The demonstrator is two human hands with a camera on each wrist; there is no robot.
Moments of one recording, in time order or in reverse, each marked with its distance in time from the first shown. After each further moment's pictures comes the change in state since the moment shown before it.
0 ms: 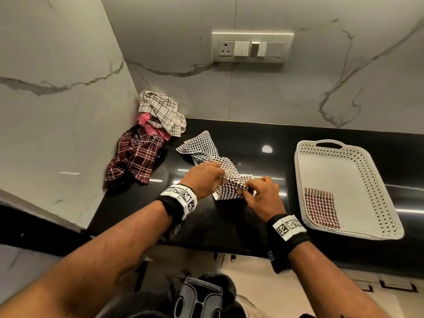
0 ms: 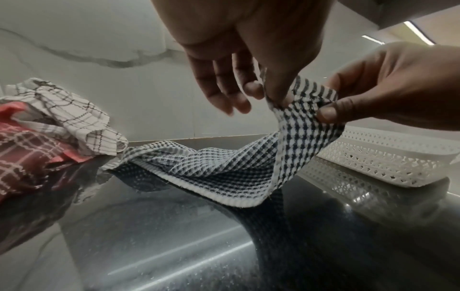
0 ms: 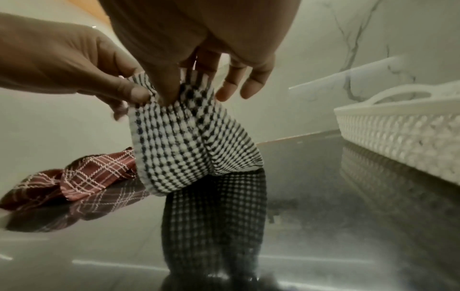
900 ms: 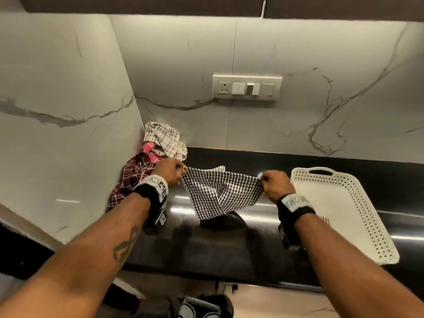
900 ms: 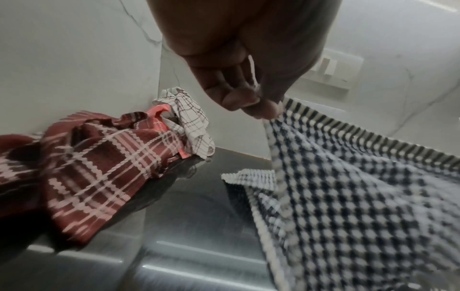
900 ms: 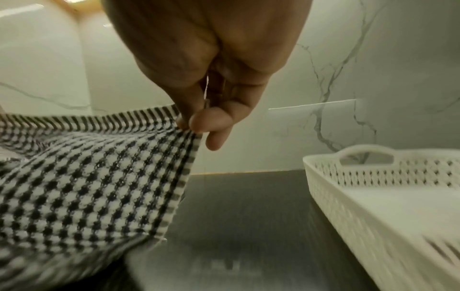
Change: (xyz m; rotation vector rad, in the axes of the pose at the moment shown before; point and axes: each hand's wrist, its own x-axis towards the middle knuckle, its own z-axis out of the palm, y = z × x) left_hand 0.011 -0.099 -0.081 -0.288 0.127 -0.477; right_hand 0.095 0.003 -0.066 -0.154 -0.091 0.202
